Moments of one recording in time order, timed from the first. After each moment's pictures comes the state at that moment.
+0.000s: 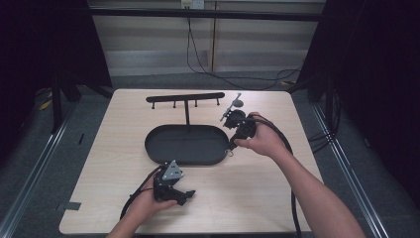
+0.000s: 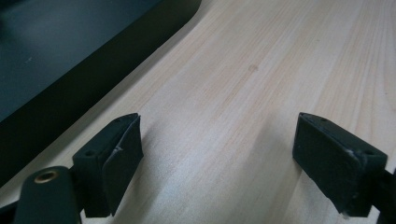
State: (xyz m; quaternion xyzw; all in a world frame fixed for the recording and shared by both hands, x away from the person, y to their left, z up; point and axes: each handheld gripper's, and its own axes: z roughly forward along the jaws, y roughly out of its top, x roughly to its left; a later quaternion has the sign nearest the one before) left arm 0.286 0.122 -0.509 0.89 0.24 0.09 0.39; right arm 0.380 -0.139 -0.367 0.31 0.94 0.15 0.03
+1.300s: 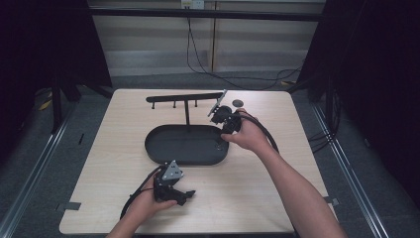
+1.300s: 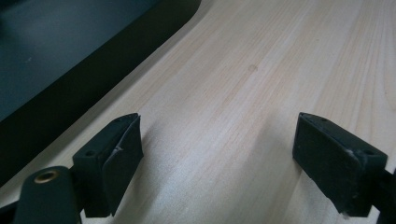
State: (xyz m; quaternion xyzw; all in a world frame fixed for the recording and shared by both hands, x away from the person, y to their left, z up) left arm 0.286 0.122 -0.509 0.89 0.24 0.08 0.39; right arm 0.409 -0.109 -0.383 0.32 0.93 0.15 0.05
